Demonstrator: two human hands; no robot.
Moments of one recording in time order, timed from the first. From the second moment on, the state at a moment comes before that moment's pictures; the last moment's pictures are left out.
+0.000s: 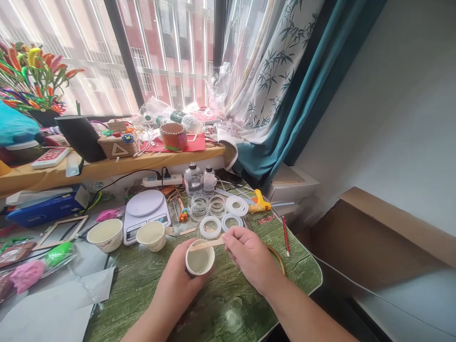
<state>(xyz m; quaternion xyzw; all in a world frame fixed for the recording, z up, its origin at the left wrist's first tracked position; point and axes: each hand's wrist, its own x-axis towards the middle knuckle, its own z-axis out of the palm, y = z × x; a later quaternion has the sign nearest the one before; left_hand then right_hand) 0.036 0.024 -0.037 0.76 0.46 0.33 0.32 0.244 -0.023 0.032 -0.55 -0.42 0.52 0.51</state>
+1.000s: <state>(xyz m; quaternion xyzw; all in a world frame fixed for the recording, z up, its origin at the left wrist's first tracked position) 0.039 0.021 -0.025 0.81 0.42 0.35 0.22 0.239 -0.028 0.020 -0.66 -0.66 0.25 0.27</state>
